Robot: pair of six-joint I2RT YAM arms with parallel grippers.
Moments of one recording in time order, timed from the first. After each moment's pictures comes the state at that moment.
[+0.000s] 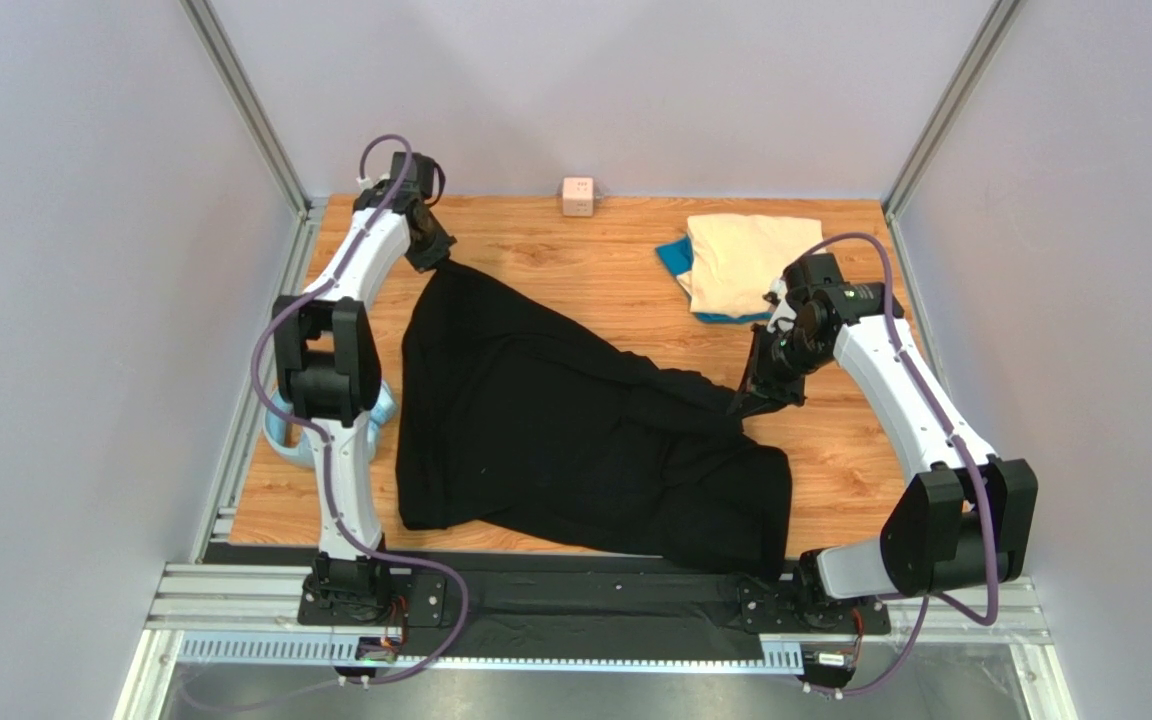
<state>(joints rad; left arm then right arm) -0.11 2.20 1.97 -0.76 -0.16 -0.73 0.15 1.40 1.22 -1.17 -0.37 0.40</state>
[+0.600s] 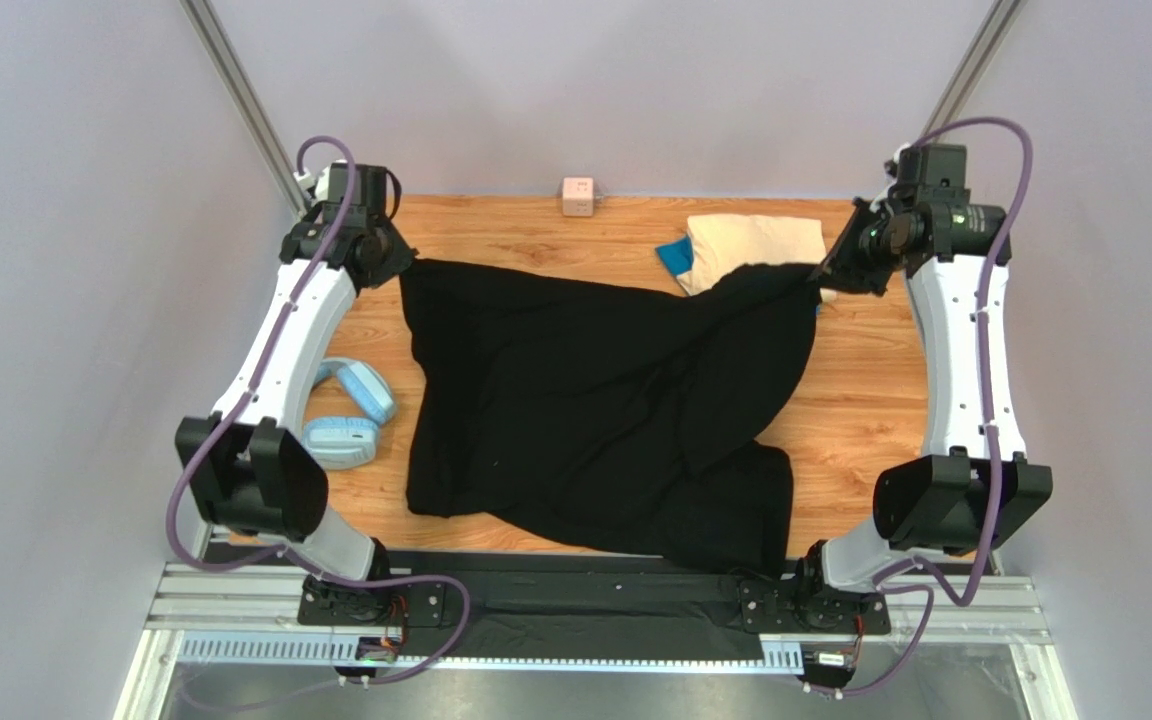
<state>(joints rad) -0.12 1.59 1.57 -0.77 -0.25 -0.66 -0.10 1.53 1.77 -1.18 -0.22 0.40</state>
